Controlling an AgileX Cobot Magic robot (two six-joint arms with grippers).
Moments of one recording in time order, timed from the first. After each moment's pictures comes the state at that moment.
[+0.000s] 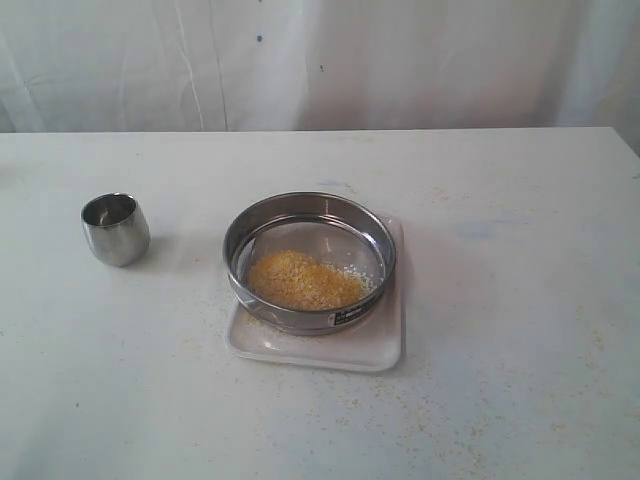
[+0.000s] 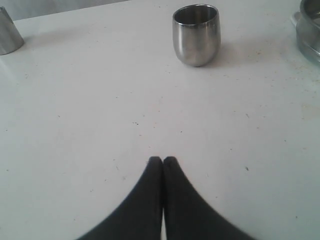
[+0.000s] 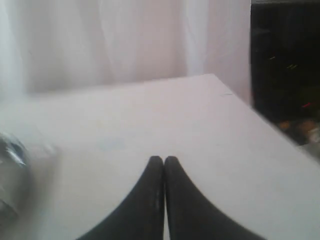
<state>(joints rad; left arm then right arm) 0.13 0.00 0.02 -0.12 0.42 0.24 -0.12 0.00 0.00 0.07 0.20 -0.02</state>
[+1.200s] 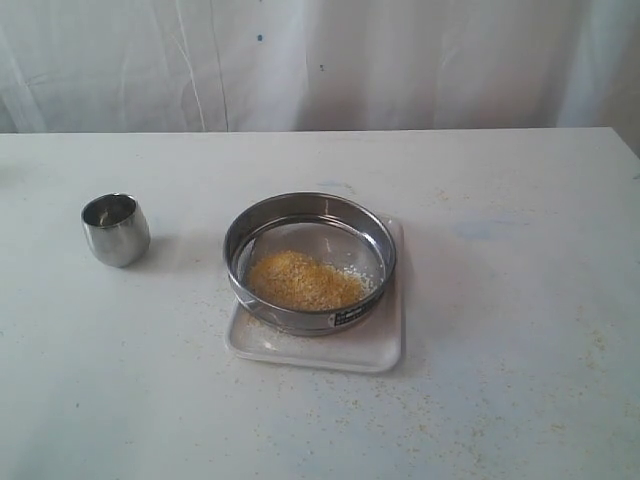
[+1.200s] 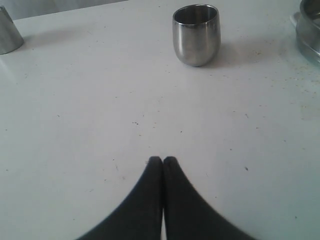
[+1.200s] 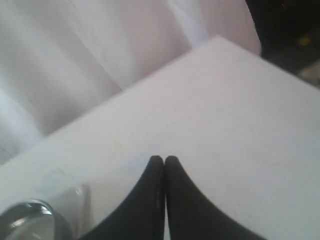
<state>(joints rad) 0.13 0.00 0.02 -0.12 0.42 0.24 -0.11 0.75 -0.35 -0.08 0.03 0.57</state>
